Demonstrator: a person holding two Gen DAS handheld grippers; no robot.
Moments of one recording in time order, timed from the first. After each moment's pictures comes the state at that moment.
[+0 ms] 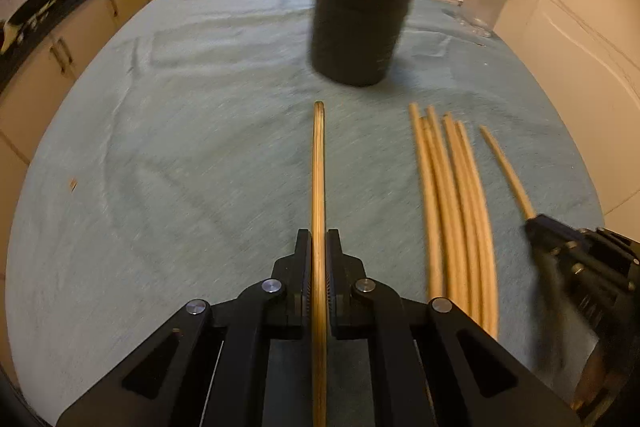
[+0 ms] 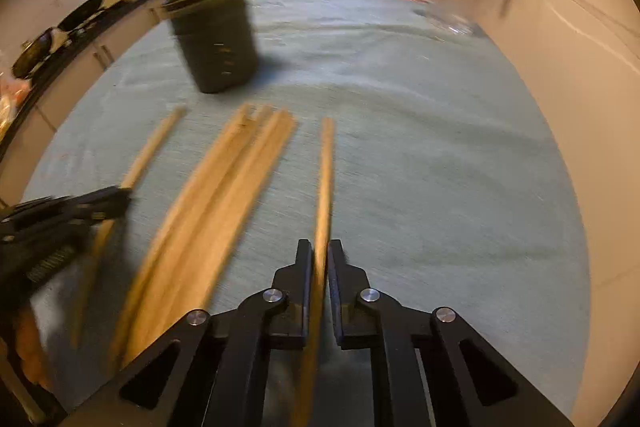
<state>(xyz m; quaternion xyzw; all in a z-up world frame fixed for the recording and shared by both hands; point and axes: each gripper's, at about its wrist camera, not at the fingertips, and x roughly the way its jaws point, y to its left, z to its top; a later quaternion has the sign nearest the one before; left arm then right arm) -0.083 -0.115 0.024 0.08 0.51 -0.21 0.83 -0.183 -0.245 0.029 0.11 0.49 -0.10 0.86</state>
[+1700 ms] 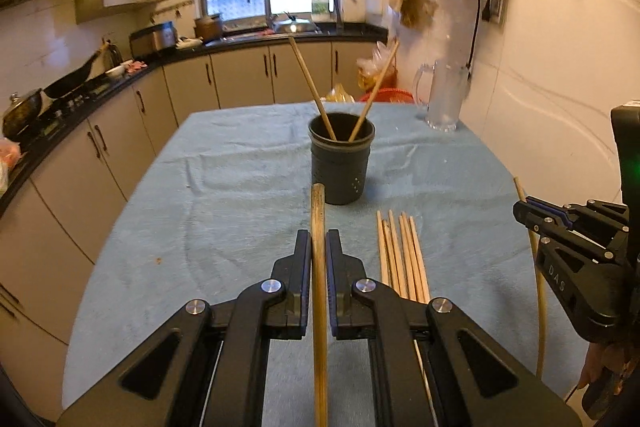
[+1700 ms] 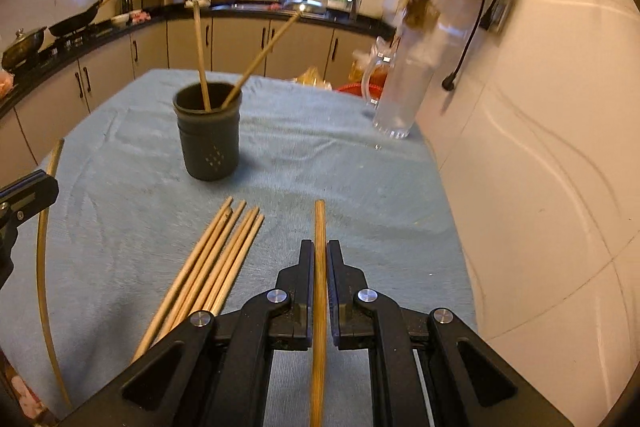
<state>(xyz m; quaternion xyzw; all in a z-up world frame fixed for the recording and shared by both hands) -0.166 -0.089 0.140 0.08 0.31 -0.22 0.92 -0.211 -0.207 0.132 -0.01 0.39 -0.19 0.90</state>
